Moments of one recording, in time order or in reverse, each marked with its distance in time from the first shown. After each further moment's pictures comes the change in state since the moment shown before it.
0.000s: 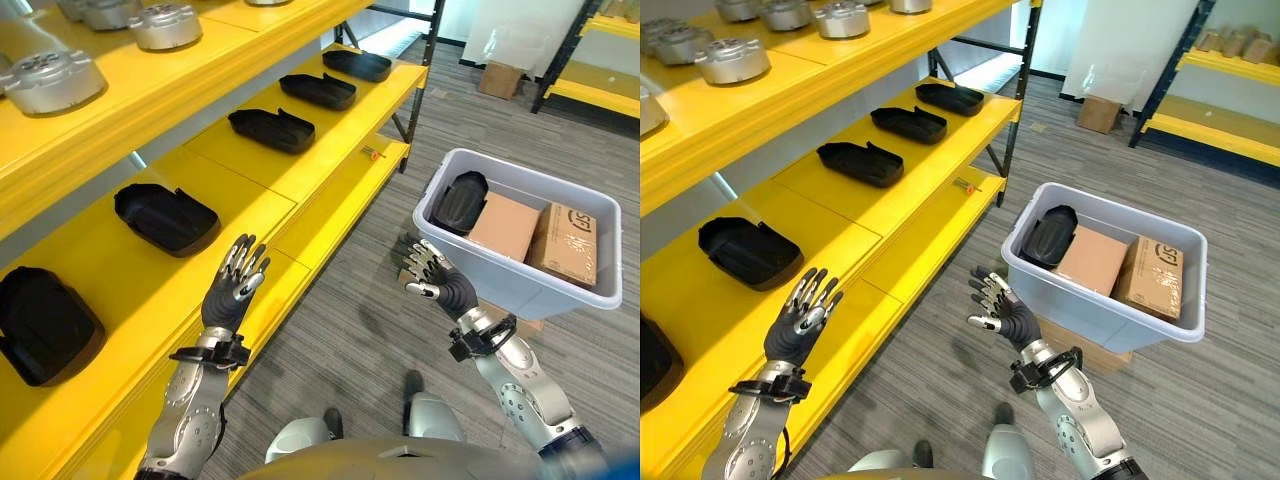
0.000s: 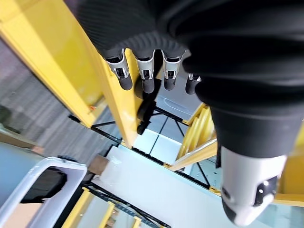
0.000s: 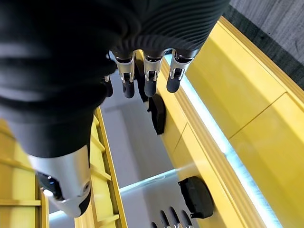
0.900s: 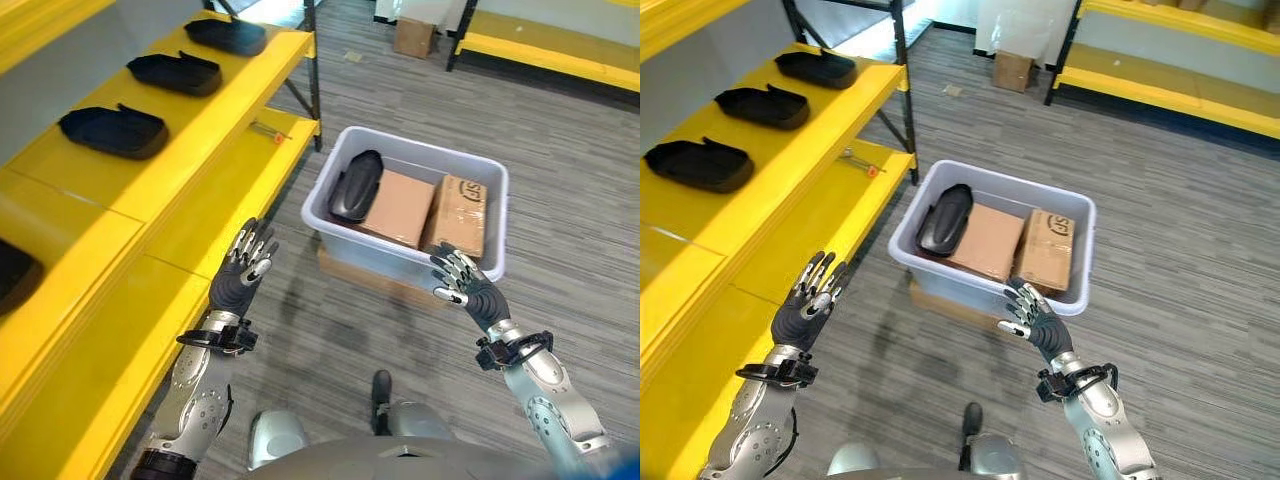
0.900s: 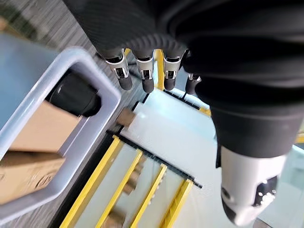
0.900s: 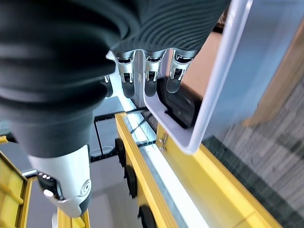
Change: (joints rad) left arm -0.079 0.008 -0.068 -0.025 -0.002 0.018 -0.004; right arm 0.155 -0.050 -0.132 -0.023 0.007 0.004 -0.036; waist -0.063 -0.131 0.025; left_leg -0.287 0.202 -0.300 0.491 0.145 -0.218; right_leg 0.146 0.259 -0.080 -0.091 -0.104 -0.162
